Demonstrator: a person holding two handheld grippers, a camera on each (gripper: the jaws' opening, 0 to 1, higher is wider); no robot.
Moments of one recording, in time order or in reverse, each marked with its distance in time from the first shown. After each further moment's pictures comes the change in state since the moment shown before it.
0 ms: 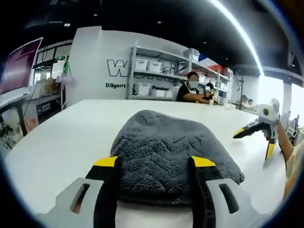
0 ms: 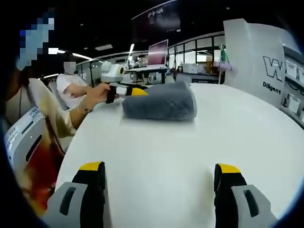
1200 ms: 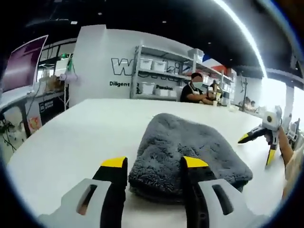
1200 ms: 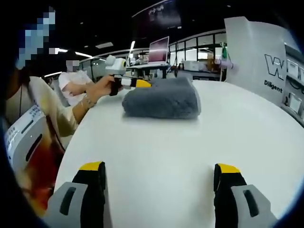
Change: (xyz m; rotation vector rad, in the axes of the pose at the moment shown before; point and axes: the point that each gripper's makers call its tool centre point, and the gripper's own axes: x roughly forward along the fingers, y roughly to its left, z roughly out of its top) left arm -0.001 0.036 0.009 -0.045 0.013 -0.006; right arm 0.003 0.002 -0.007 -0.003 0.033 0.015
